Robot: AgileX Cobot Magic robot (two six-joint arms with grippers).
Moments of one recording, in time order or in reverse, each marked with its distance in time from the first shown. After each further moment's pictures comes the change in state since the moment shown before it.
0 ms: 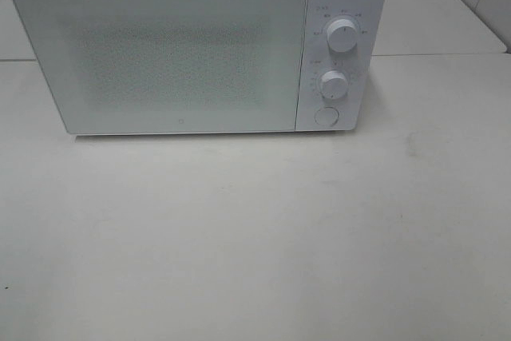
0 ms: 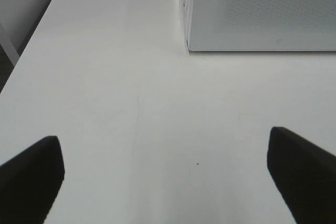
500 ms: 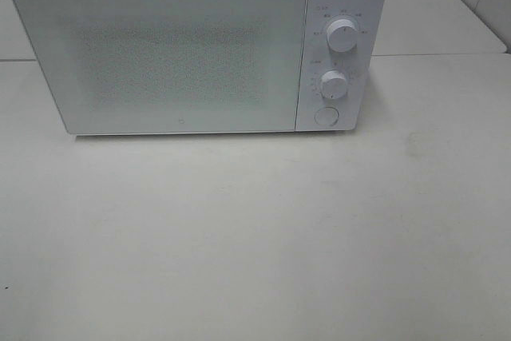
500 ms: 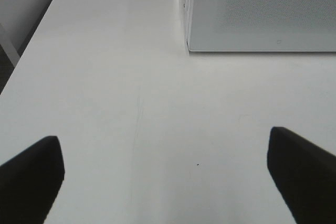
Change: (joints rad) left arm 0.000 0.000 0.000 0.000 -0.001 0.000; right arm 0.000 0.112 -0.026 -0.008 -0.062 0.022
